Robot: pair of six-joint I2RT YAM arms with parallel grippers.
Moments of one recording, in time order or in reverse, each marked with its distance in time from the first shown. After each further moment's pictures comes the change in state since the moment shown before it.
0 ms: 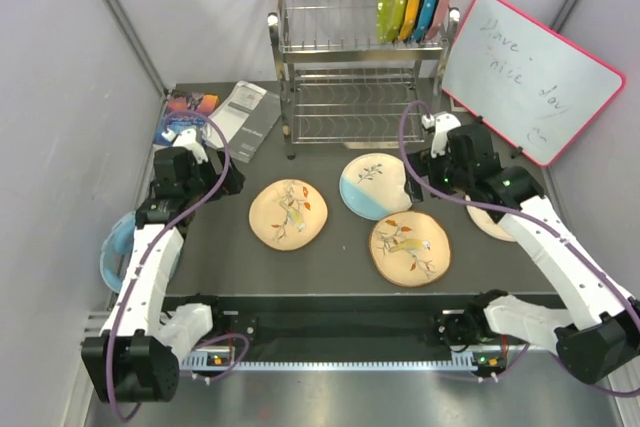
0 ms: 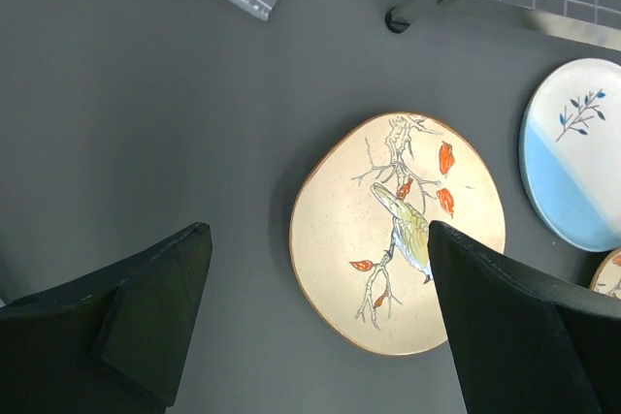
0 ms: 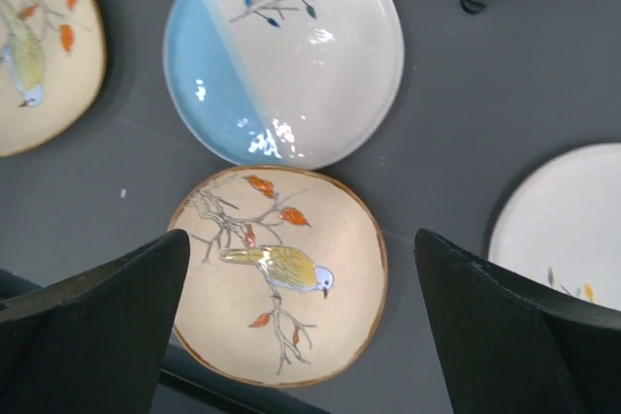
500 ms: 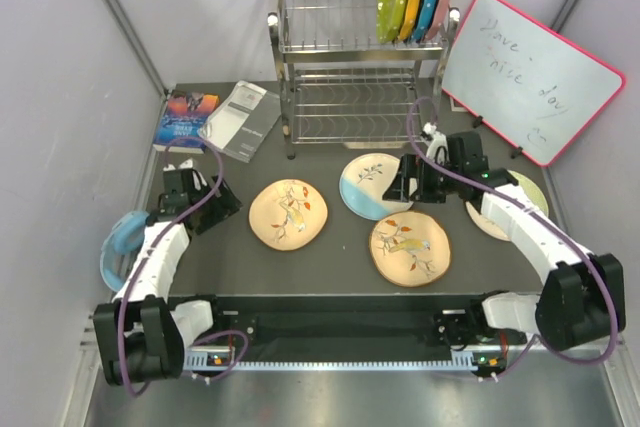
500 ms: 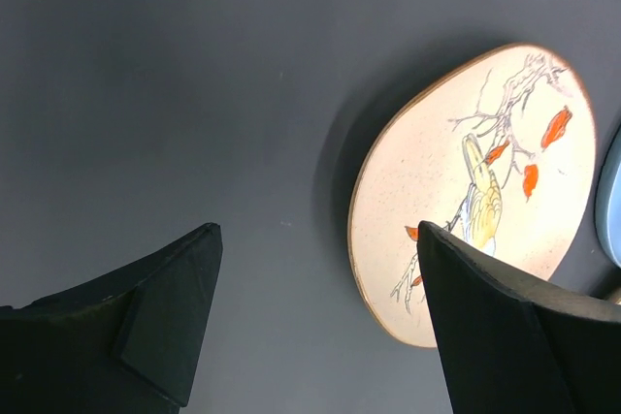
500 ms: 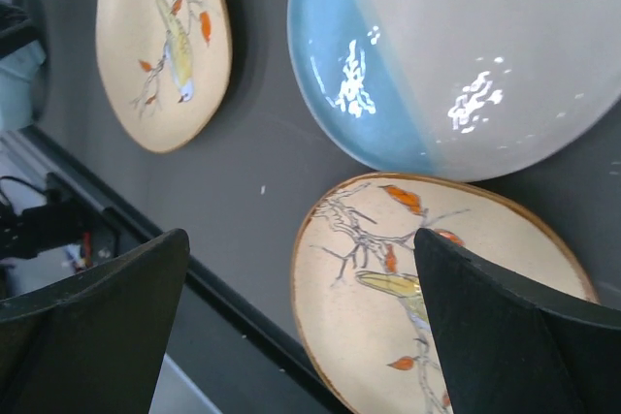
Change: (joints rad) left arm 0.094 0.106 -0.195 0.025 0.016 -0.179; right arm -0.179 0.150 -0.219 0.297 -0.528 0.251
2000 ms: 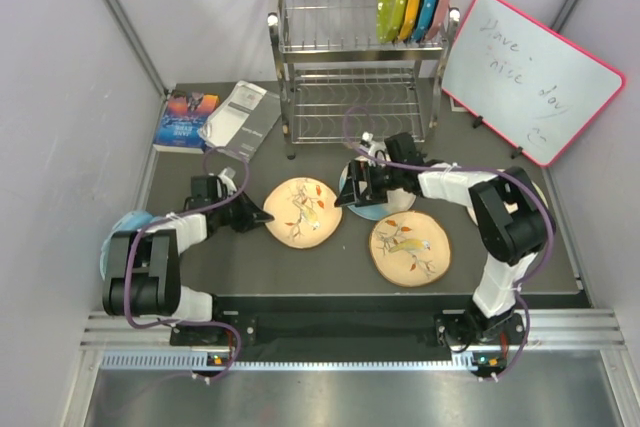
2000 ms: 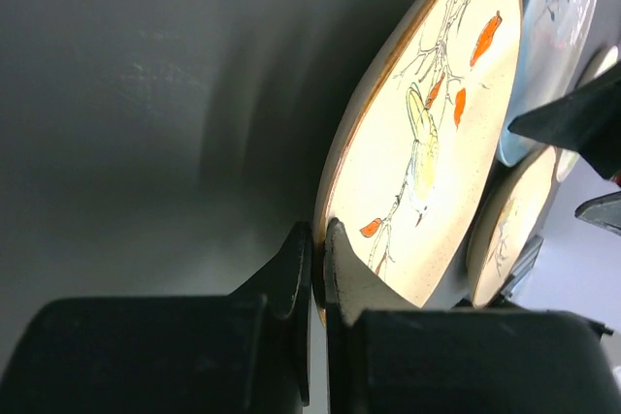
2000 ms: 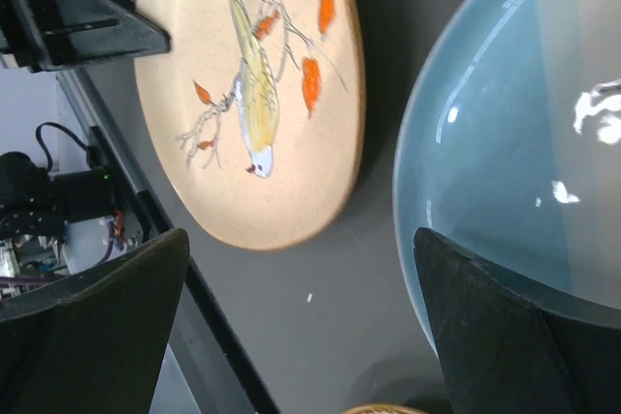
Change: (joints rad) left arm -0.098 0.352 -0.136 0.460 0.418 -0.165; right arm 0.198 0.565 0.118 0.418 -0.212 0.105
